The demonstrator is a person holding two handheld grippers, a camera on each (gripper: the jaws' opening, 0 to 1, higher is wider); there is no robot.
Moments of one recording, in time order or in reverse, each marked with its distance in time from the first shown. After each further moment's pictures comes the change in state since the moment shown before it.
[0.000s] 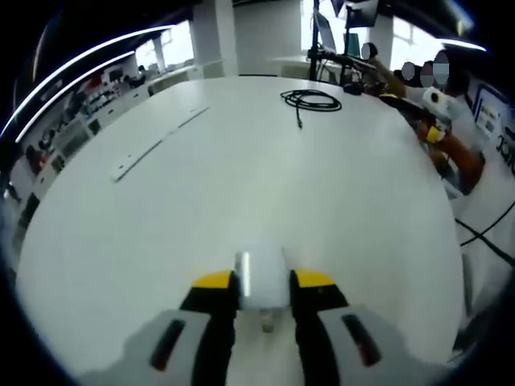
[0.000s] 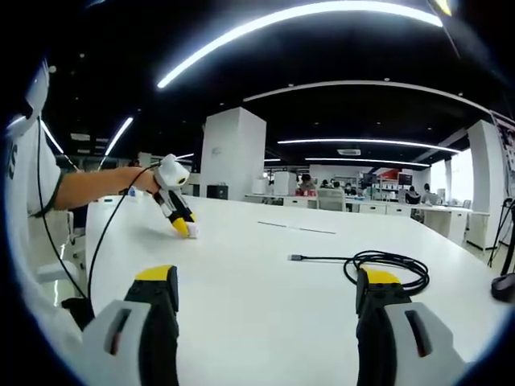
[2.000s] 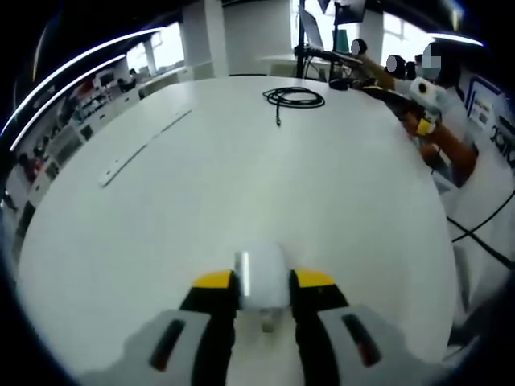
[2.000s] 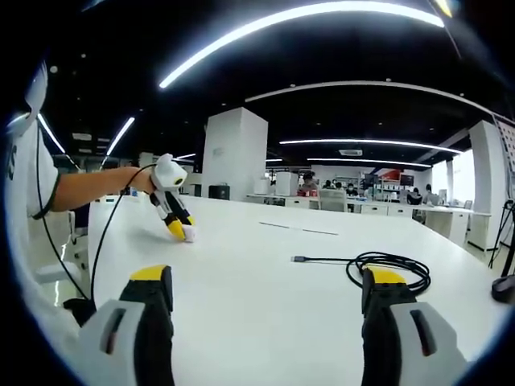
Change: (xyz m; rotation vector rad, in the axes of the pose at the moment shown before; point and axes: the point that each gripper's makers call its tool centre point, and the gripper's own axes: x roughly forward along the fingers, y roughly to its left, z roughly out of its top) left arm -0.002 -0.036 -0.002 0.039 0.009 -0.029; right arm -0.002 0.005 0.003 -0.002 -0.001 0.009
